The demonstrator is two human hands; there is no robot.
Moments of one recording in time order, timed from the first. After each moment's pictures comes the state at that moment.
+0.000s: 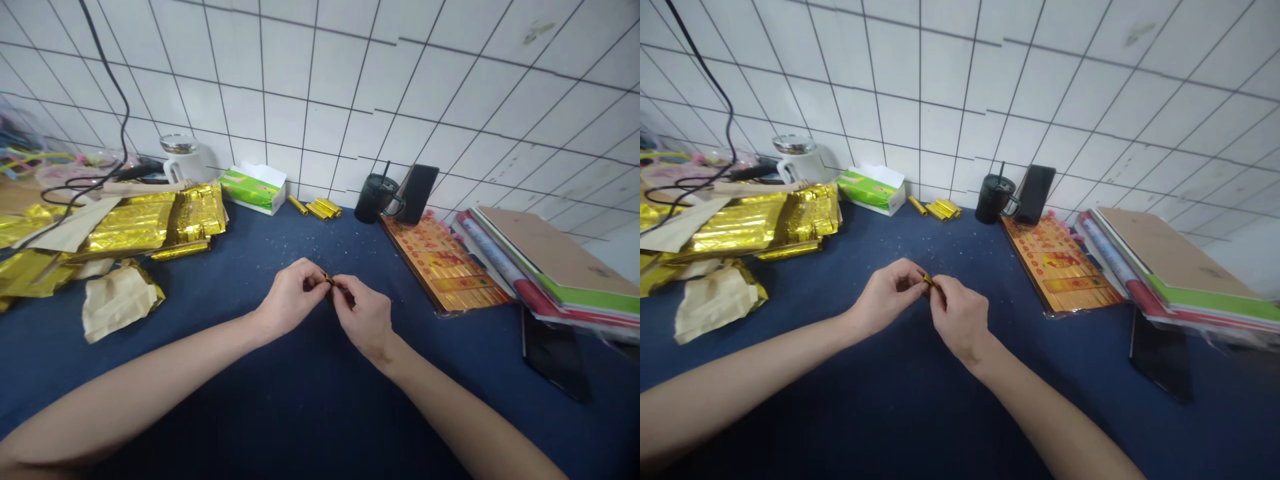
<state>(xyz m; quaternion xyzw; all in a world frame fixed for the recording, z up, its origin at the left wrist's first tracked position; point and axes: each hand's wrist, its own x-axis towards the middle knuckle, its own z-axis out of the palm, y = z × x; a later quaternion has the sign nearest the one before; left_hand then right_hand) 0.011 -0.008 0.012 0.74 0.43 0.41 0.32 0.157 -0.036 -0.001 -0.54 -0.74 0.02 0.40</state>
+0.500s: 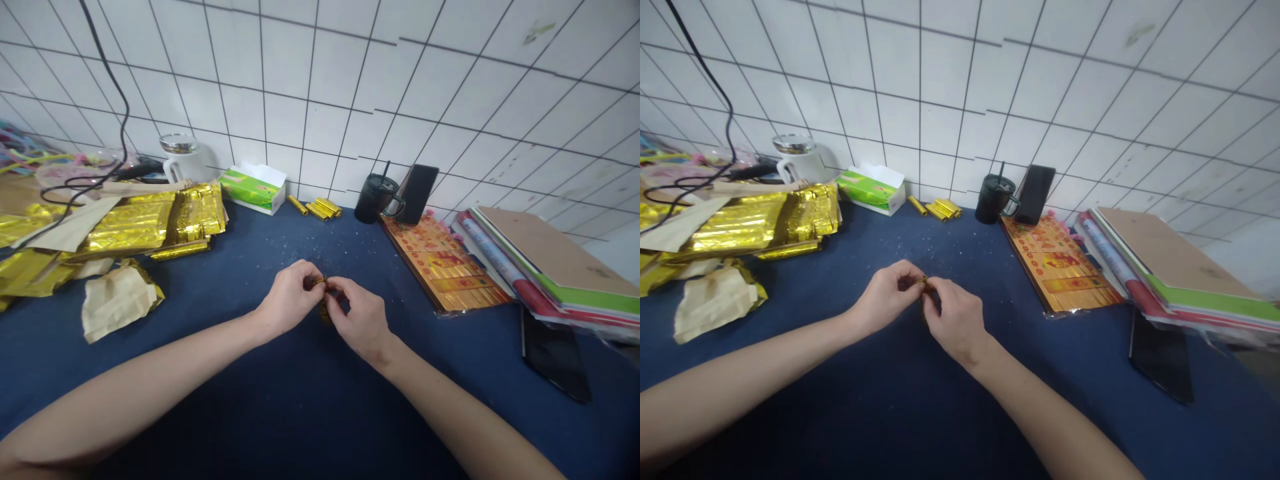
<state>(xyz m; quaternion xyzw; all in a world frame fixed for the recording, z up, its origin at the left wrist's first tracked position) 0.011 -0.004 0.006 0.74 0.47 0.37 0.31 0.158 -0.037 -0.006 -0.51 -0.77 0.07 0.38</state>
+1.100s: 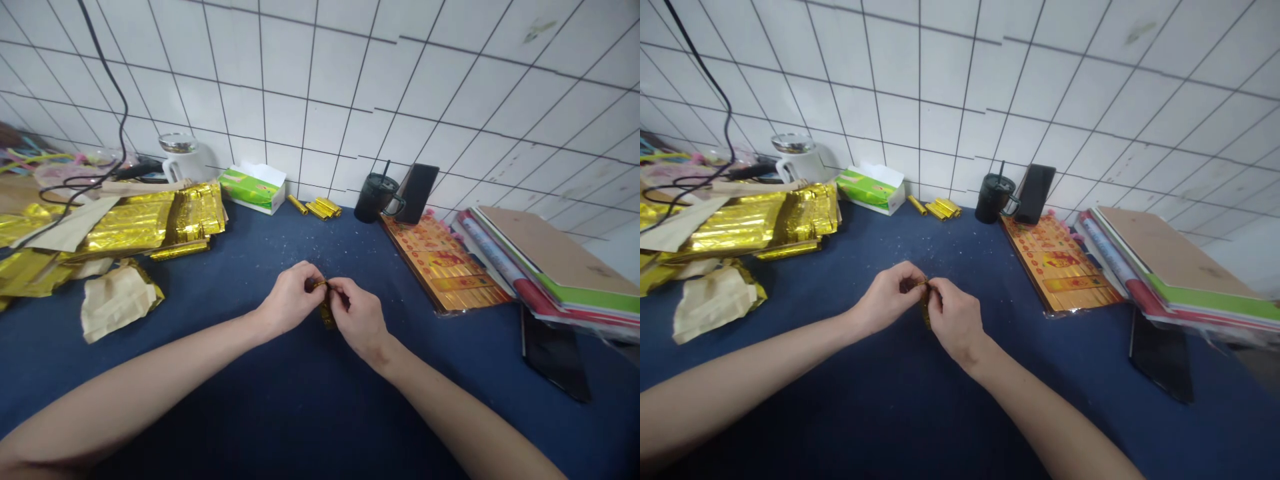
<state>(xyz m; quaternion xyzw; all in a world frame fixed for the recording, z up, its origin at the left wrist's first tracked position) 0.012 -0.005 0.008 0.76 0.47 0.35 0.31 0.155 -0.035 -0.009 -0.54 -0.75 0.07 0.38</state>
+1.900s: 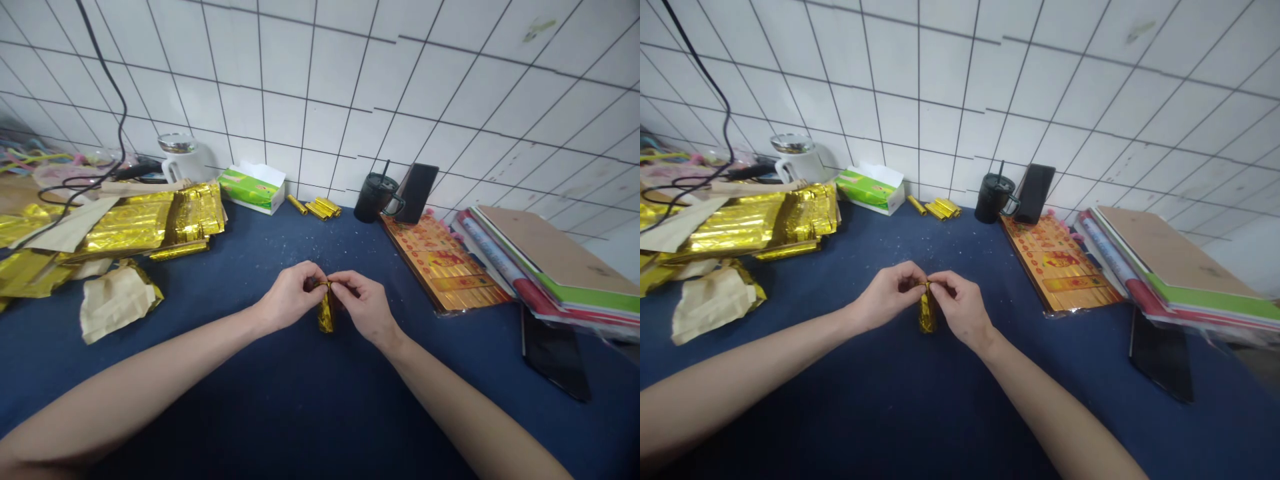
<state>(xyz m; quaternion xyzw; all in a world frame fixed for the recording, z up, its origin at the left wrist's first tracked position) 0.008 -0.001 0.010 0.76 0.42 0.34 0.36 0.168 -0.021 -0.008 -0.48 -0.66 0.36 0.45</state>
